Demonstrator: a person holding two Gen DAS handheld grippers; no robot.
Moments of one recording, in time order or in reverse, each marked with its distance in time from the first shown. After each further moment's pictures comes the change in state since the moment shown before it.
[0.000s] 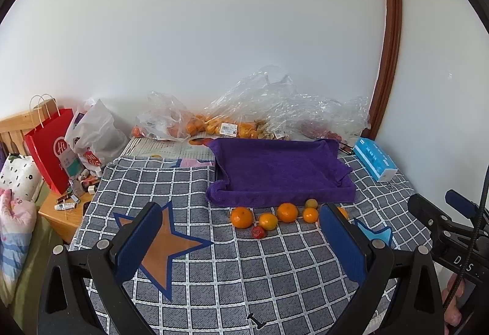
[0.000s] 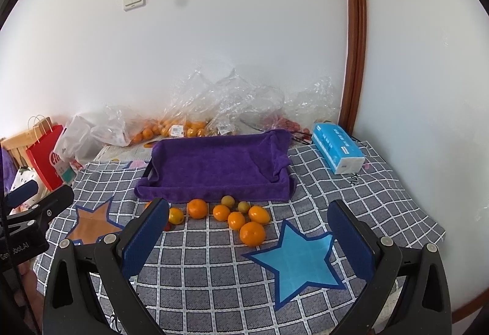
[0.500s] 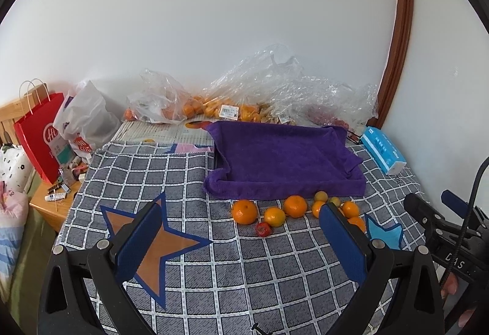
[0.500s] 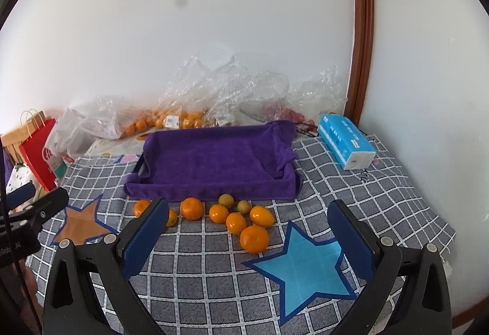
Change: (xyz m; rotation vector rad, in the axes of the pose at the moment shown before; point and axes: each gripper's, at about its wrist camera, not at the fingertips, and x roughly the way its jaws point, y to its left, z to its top) left arm 0.050 0.010 -0.004 -0.017 0.081 -0.009; right arm 0.050 0.004 -0.006 -0.007 0.051 -0.013
